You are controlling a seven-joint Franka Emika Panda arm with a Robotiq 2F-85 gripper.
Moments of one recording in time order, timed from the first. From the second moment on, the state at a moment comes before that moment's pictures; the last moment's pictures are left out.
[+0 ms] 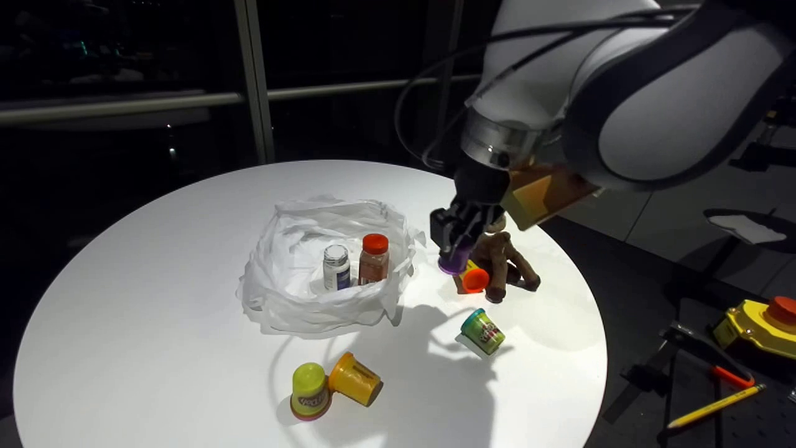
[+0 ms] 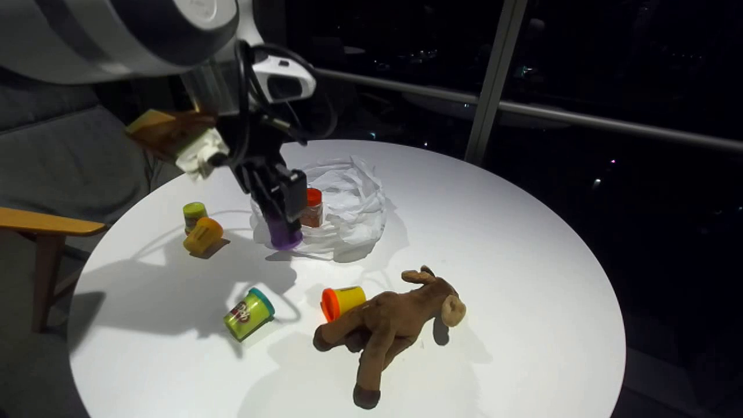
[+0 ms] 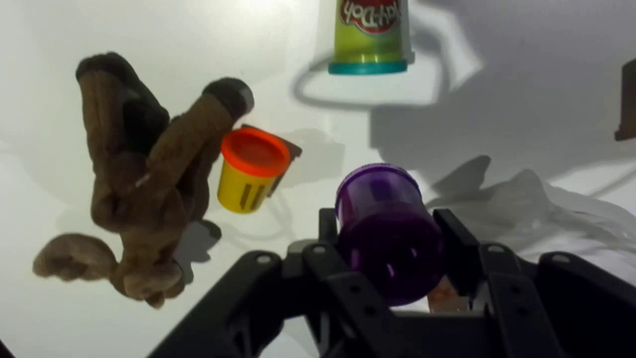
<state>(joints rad) 0.56 0.24 -0.41 -2.45 -0.23 2.83 0.56</state>
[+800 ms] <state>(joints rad) 0.38 0.47 -0.20 -1.95 -0.42 2.67 0.66</state>
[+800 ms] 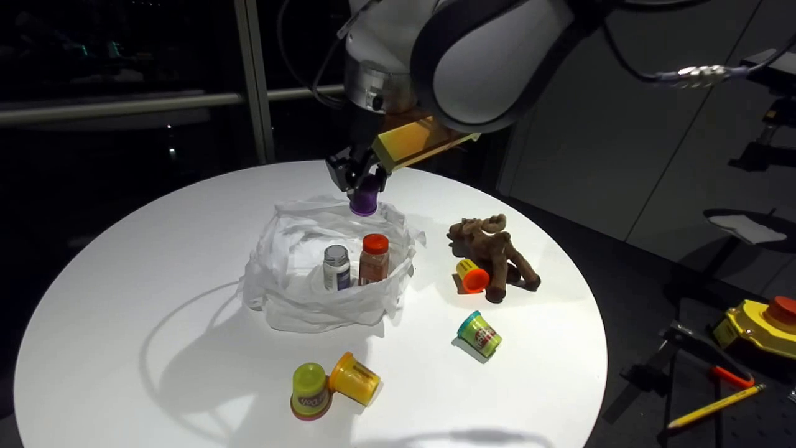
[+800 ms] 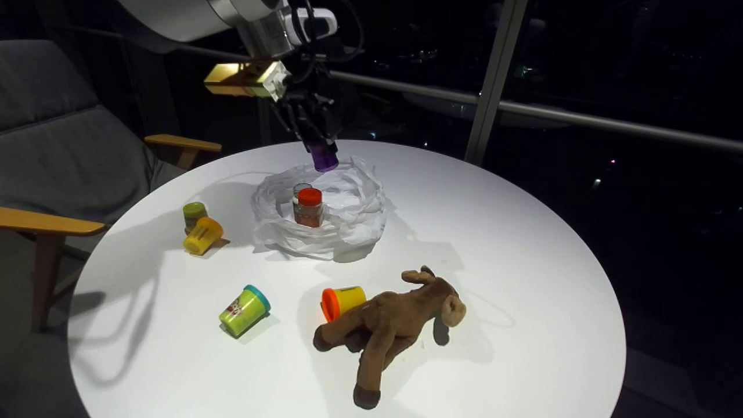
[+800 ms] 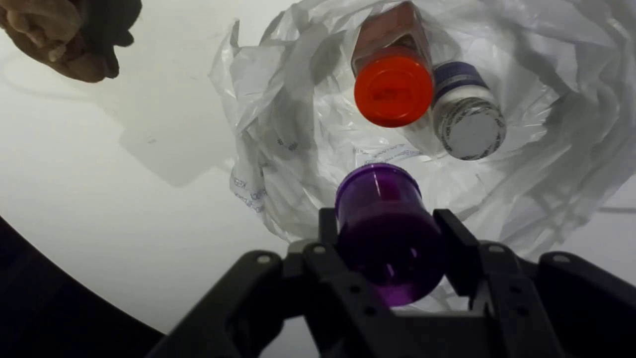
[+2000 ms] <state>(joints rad) 0.24 0.76 -0.11 -1.72 -0.18 2.63 0.40</state>
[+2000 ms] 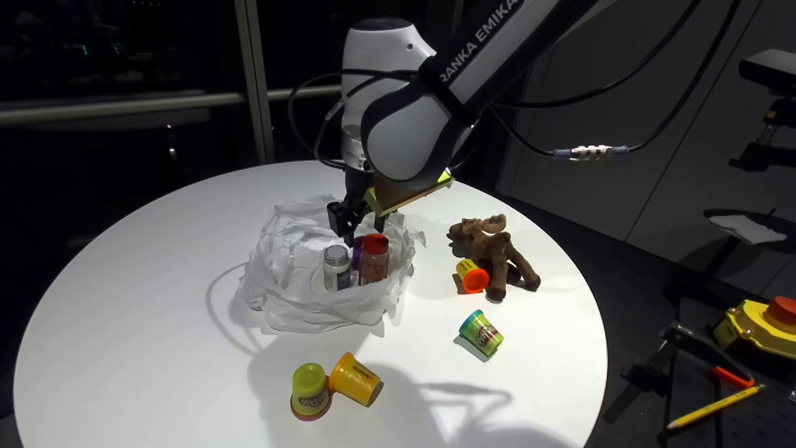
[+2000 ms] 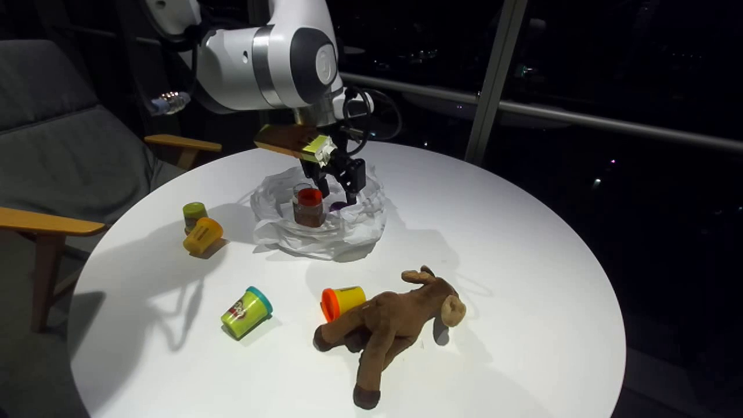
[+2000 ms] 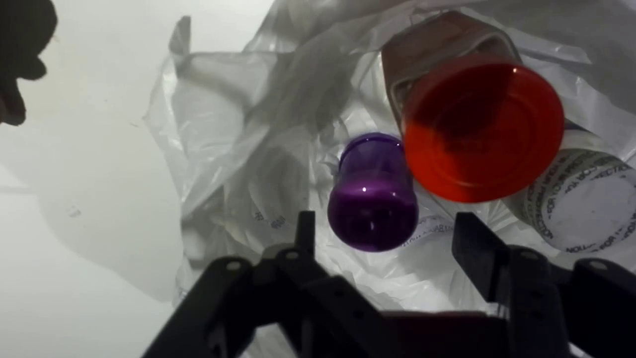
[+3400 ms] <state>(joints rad) 0.29 0.11 -0.06 -2.50 -0.26 2.64 0.44</state>
